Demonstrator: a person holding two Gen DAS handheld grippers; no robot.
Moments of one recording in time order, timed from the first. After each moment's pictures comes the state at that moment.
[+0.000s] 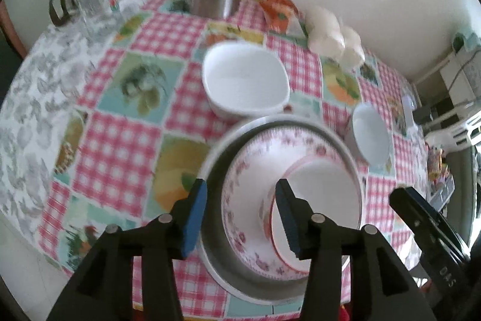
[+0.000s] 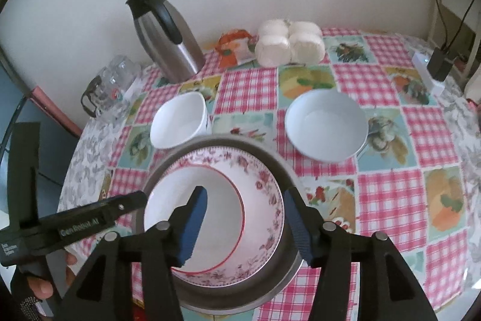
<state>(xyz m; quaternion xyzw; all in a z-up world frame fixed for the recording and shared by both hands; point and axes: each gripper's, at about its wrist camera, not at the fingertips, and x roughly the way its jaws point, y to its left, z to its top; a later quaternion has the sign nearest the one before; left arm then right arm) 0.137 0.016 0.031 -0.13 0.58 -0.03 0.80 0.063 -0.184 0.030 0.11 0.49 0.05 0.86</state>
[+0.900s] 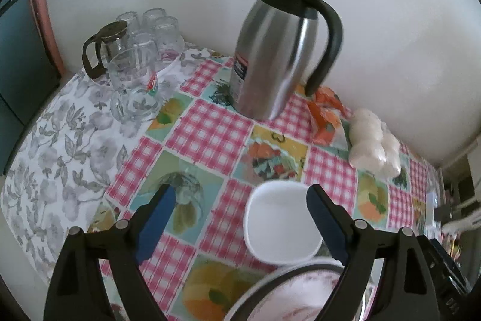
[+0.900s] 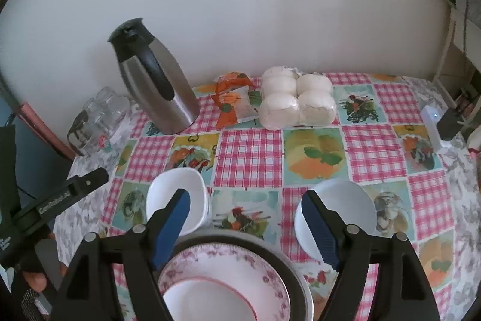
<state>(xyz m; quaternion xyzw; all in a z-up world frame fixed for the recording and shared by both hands) 0.236 0.069 0.062 -0.16 0.47 0.08 0.86 0.173 -0.167 0.061 0.09 0.46 0.02 0.88</state>
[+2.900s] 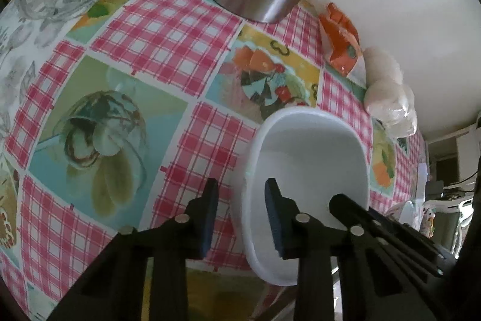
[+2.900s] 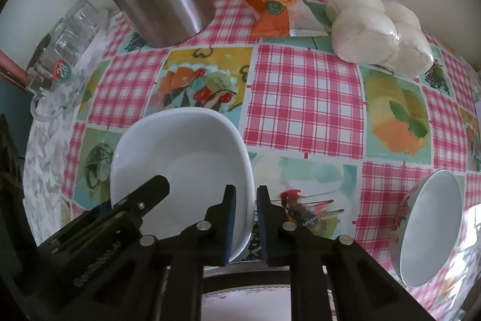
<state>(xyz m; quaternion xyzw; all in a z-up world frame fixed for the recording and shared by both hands) 0.272 0.061 -0.082 -0.24 0.59 -0.02 0.77 0.257 -0.074 -0.067 0.02 0.62 0.03 0.79</state>
